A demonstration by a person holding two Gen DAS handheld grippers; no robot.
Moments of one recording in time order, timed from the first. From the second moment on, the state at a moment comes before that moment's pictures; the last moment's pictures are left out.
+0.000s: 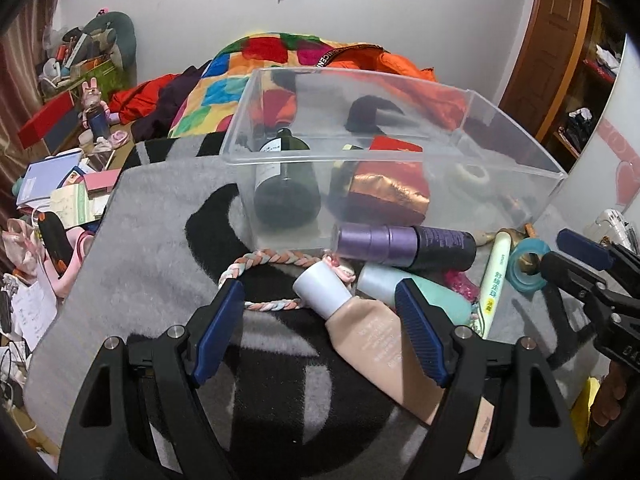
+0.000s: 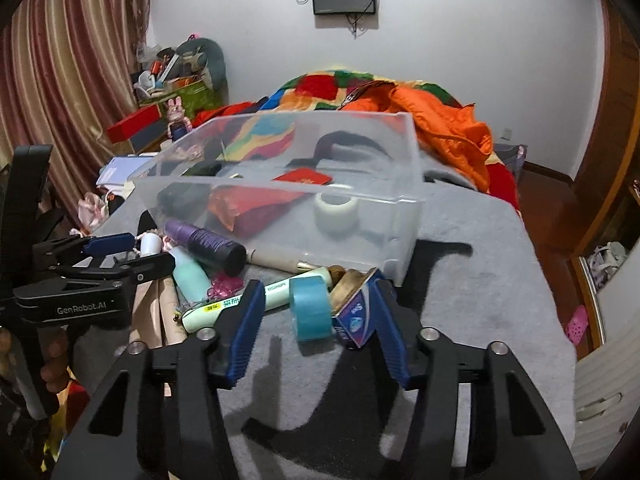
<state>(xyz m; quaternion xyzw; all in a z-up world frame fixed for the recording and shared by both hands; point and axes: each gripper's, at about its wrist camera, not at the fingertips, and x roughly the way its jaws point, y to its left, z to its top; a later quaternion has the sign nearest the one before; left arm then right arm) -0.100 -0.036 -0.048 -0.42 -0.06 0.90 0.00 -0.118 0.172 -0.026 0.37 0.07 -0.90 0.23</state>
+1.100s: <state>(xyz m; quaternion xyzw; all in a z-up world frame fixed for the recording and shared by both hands) -0.063 -0.044 -0.039 -0.42 -0.07 0.90 0.02 -0.115 0.169 -0.050 0.41 0.04 -0.87 0.26</state>
